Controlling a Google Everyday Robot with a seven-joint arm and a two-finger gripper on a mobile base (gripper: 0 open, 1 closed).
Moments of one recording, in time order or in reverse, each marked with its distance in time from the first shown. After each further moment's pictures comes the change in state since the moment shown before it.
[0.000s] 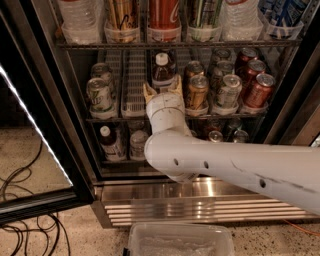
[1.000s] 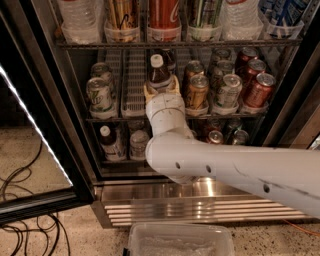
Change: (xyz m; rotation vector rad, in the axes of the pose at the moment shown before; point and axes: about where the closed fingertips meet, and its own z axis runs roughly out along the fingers) arm -0.008 -0.001 -0.006 -0.010 -0.026 0.034
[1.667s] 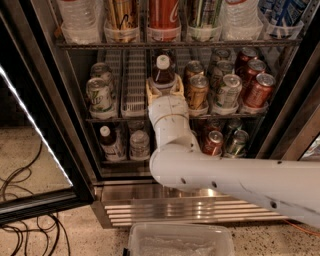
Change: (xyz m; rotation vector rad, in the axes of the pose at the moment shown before) arm -0.014 -0.004 -0.015 -0.006 -0.110 0.111
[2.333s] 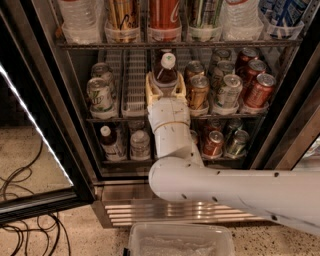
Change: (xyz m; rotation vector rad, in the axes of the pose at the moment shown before) arm -0.030 -0.003 -0.019 0.008 -0.175 0.105
